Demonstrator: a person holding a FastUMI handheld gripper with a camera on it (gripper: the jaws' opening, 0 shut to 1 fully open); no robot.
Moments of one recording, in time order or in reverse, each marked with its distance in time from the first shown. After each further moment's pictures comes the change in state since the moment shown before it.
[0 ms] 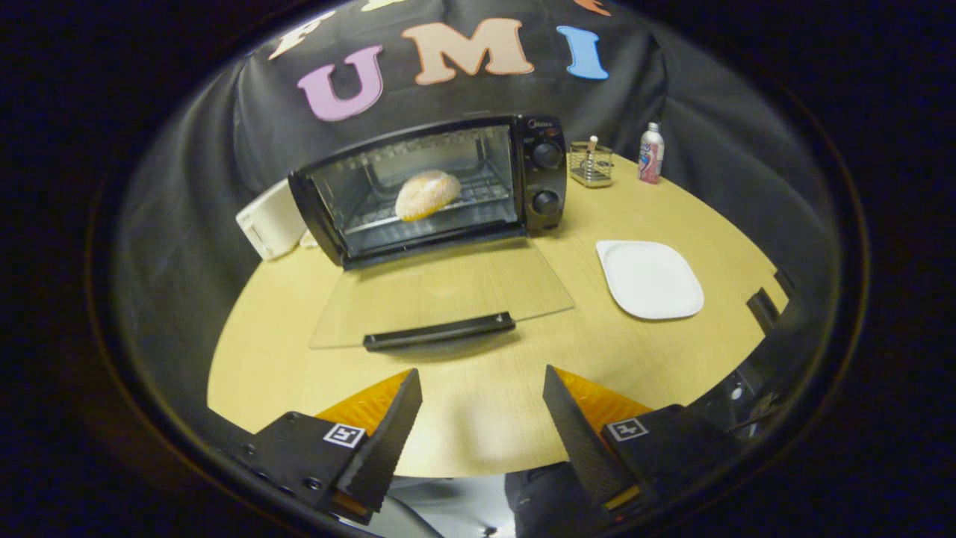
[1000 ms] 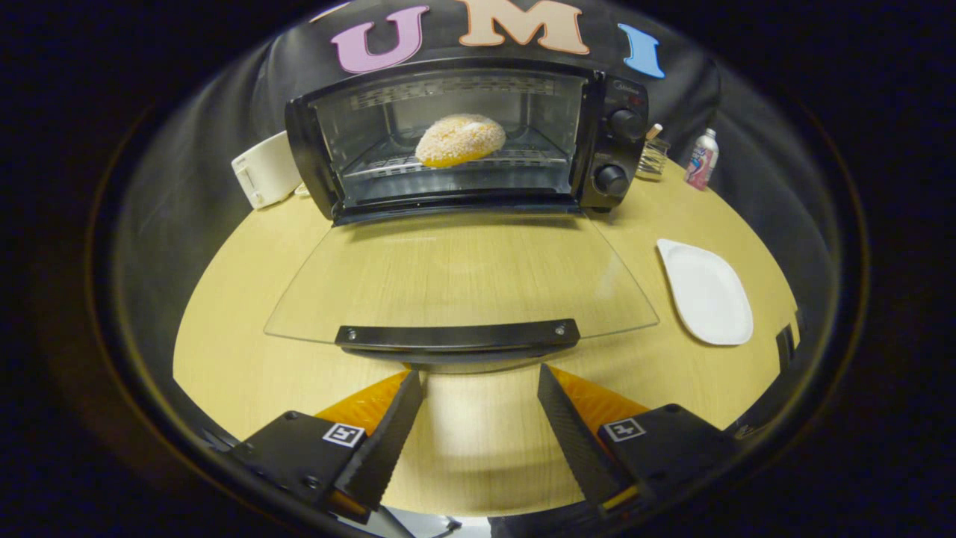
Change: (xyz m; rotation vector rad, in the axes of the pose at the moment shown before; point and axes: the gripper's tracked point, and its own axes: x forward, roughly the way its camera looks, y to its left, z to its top) arm 0.066 0.032 -0.006 -0.116 0.075 0.029
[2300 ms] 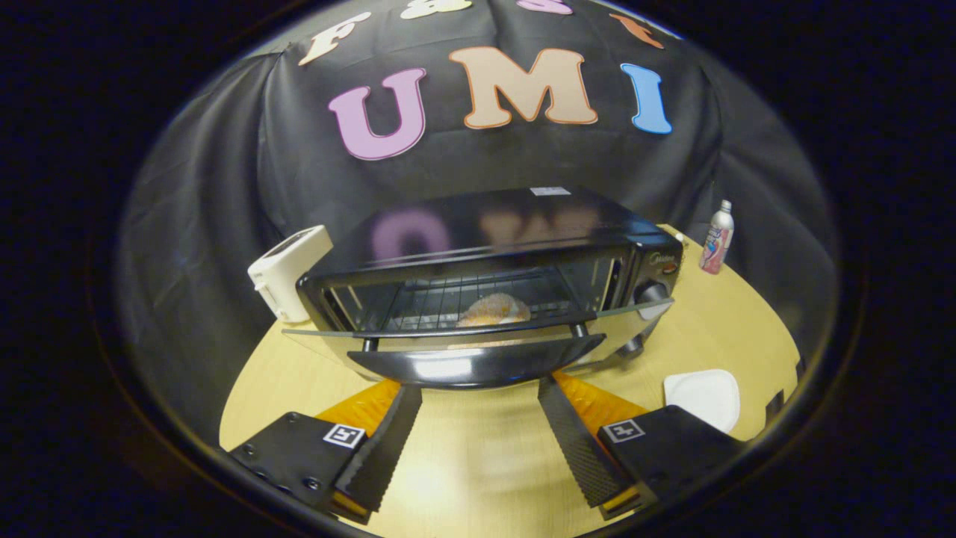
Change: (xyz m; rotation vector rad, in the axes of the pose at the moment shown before) arm -0.021 0.027 0.191 0.098 -0.316 0.075
